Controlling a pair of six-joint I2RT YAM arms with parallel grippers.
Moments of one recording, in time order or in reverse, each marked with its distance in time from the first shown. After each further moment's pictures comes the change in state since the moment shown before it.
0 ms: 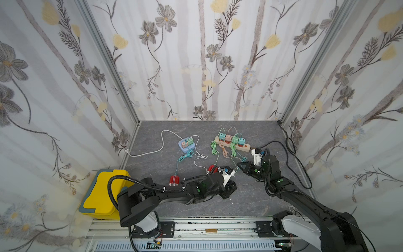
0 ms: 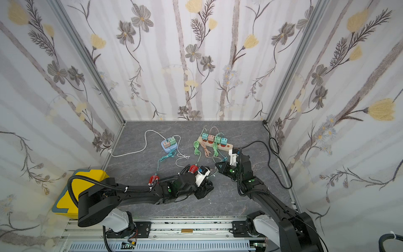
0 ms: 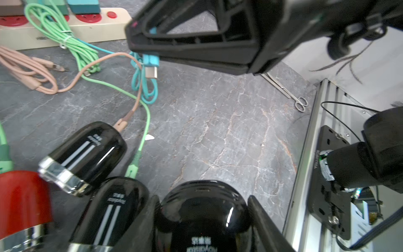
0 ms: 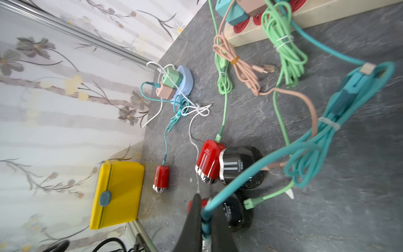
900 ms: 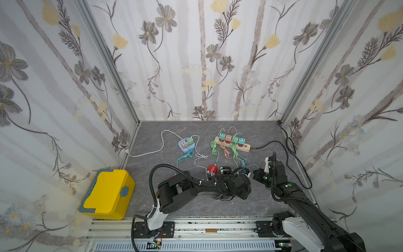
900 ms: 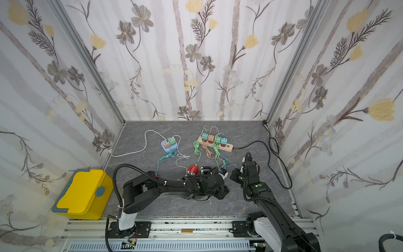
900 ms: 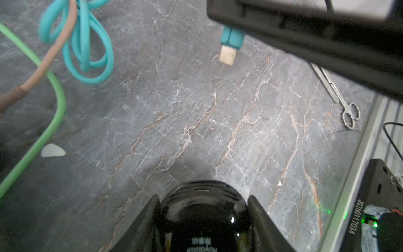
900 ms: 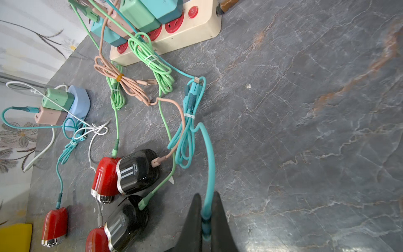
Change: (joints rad) left arm -0.075 0.471 0.488 -0.274 -0.070 -0.226; right arm -0.110 -0.159 -0.047 -0.348 0.326 -0.147
